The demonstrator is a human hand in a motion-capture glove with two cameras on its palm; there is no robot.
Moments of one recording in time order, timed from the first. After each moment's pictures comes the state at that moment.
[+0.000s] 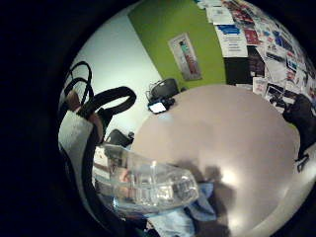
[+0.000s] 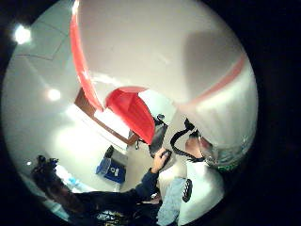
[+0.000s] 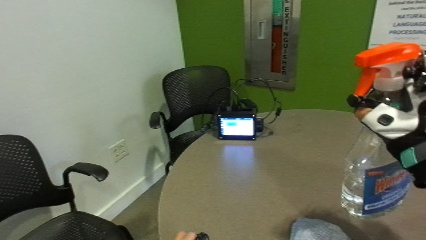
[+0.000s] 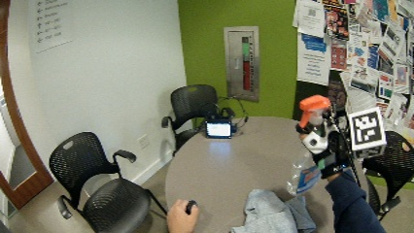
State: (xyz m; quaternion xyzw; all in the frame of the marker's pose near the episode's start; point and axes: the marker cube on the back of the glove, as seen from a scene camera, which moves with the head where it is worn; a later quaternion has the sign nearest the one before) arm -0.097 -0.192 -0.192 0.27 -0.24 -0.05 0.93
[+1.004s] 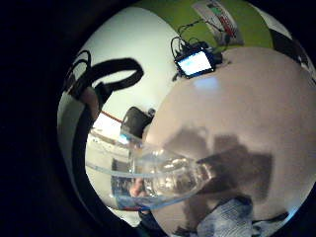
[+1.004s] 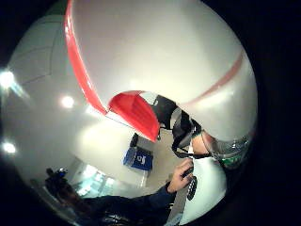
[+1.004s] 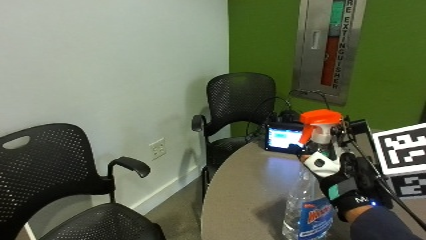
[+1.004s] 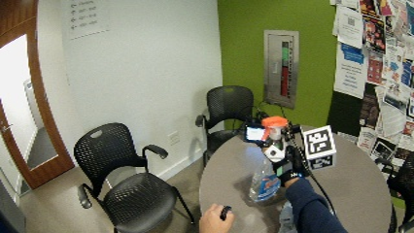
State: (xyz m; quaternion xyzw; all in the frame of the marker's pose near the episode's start) arm -0.130 -0.263 -0.068 0.16 -0.35 -0.01 0.92
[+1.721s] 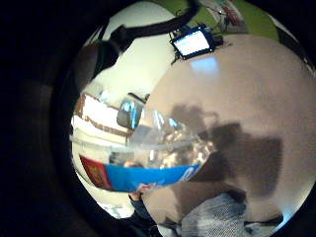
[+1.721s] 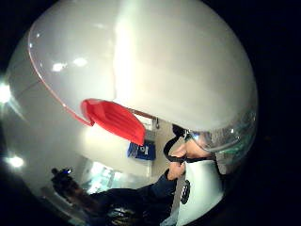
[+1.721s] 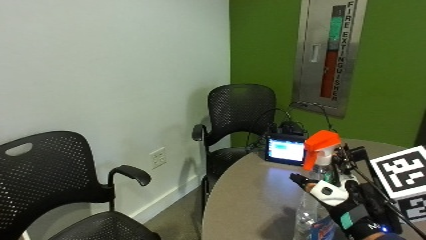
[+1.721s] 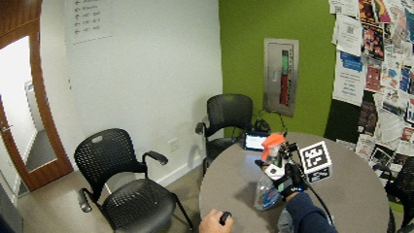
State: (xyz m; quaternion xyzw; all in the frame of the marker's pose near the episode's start) arm -0.108 -0.239 -0.017 0.08 -0.36 0.00 0.93
